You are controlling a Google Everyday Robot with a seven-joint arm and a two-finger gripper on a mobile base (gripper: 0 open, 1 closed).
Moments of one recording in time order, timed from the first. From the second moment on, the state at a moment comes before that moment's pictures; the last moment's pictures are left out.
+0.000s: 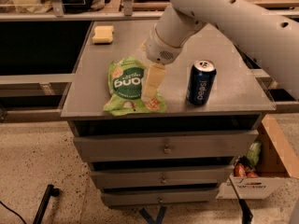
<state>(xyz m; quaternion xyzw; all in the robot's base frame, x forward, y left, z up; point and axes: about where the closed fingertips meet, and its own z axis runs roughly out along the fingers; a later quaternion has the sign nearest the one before) 0.608 0.011 0.863 -0.72 0.65 0.10 0.23</state>
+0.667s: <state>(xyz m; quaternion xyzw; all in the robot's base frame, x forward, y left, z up) 0.603 0.018 0.854 -0.73 0.64 0.10 0.23</state>
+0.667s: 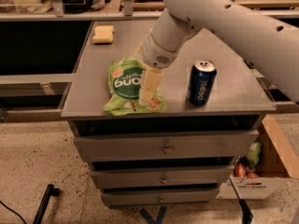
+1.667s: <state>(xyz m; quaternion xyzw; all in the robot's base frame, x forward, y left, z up) 0.606 0.033 0.833 -0.74 0.63 0.11 0.21</state>
